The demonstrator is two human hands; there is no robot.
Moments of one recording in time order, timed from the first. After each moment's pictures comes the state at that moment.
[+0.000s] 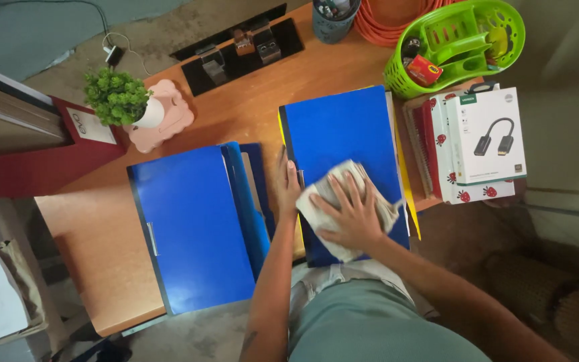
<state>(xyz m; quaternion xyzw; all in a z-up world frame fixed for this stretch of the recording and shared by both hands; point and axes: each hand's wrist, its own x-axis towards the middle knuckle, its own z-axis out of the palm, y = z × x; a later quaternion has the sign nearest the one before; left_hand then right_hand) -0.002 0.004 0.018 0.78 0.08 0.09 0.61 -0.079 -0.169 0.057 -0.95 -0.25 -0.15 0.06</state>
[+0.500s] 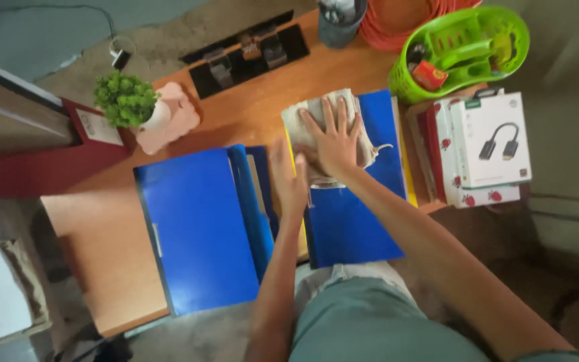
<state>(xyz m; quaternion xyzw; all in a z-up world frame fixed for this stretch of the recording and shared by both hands) 0.010 0.002 0.033 0.80 0.10 0.19 0.56 0.079 -0.123 0.079 -0.99 -0.11 0.00 0.12</state>
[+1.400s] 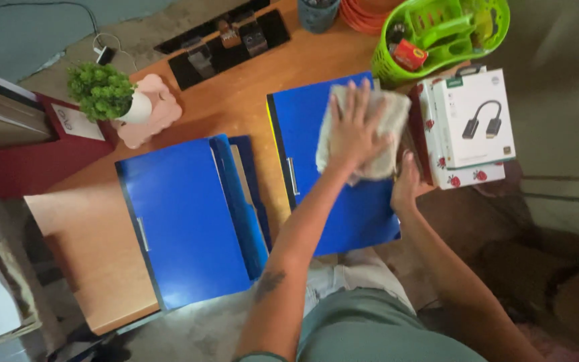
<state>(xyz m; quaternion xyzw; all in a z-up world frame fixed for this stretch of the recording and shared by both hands) 0.074 -0.150 0.029 0.94 -0.23 0.16 0.20 -0.062 -0.266 0.015 -0.68 0.33 -0.10 0.65</state>
